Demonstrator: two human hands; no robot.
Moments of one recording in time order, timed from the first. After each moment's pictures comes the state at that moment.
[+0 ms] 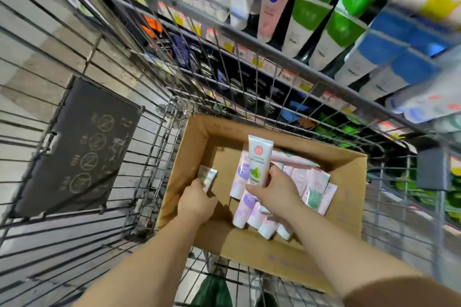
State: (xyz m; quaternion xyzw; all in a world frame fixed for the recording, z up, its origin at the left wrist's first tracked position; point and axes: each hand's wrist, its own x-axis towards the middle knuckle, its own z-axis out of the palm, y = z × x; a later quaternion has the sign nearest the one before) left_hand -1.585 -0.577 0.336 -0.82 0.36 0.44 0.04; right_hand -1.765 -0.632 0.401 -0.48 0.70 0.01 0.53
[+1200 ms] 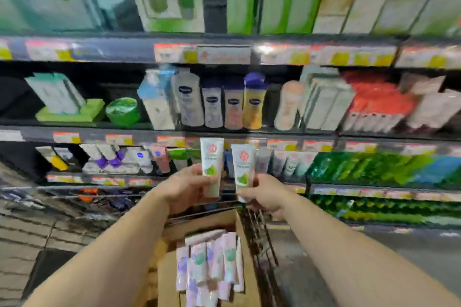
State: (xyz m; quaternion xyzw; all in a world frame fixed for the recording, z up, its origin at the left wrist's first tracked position) left_hand -1.742 -0.692 0.684 -0.41 0.43 0.78 -0.18; right_hand -1.946 -0.623 0.676 -0.38 0.67 -0.28 0.57
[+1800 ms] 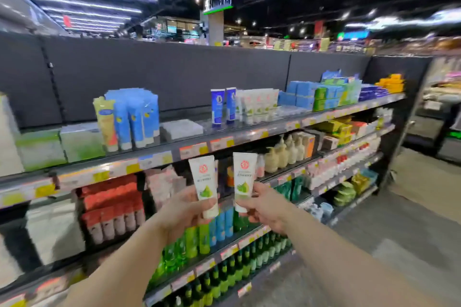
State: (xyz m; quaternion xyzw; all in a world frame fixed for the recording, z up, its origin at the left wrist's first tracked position) left_hand -2.314 -0.478 0.847 -0.18 0.65 0.73 -0.12; right_hand -2.455 -0.313 0.858 -0.27 0.70 -0.56 0.35
